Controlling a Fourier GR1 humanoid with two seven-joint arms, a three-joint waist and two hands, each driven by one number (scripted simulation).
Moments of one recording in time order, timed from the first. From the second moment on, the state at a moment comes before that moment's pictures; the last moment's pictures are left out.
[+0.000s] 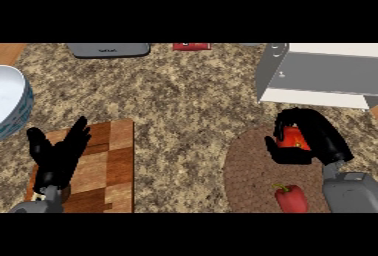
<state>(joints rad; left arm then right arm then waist) -0.03 0.27 0.00 -1.41 0.22 0.09 0.27 -0.22 -0.32 0.14 -1.64 0.57 0.23 0.26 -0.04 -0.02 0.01</state>
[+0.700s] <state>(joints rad) -0.04 0.26 0.00 -1.41 0.20 0.07 0.25 -0.49 -0.46 -0.18 -2.18 0.36 0.44 0.87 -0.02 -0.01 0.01</state>
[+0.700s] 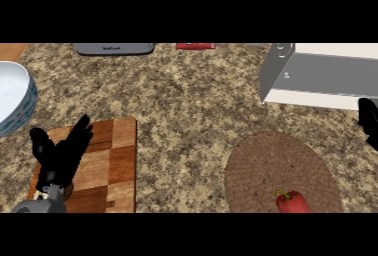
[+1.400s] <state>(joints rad) -0.08 0.24 0.01 -1.40 0.20 0.05 0.29 -0.89 -0.72 -0.36 -1.70 0.26 0.47 0.84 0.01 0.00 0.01</state>
